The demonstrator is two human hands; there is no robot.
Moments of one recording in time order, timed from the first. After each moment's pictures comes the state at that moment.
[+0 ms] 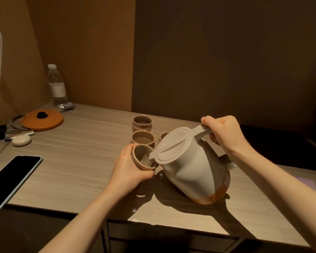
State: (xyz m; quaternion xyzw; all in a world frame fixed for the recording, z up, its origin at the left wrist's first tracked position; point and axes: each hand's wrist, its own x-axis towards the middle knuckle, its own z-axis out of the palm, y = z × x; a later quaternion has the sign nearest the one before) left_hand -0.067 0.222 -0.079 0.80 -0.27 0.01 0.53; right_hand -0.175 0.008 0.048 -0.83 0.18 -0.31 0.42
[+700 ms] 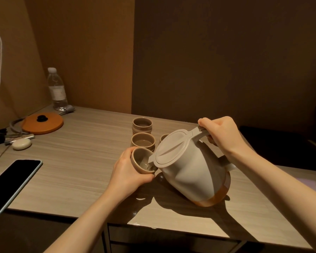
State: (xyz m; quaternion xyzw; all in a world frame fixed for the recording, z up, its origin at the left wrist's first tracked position) left_hand -0.065 0.225 -0.080 0.80 -0.27 0.01 0.53; right_hand -0.170 0.007 0.046 -0.85 0.17 -0.30 0.39
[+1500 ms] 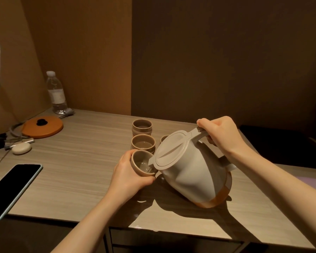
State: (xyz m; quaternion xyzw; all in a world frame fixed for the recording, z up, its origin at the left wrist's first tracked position) left_hand -0.063 0.224 -0.084 0.80 -0.26 0.00 0.53; right_hand -0.166 0.006 0.044 -0.86 0.18 -0.29 0.38
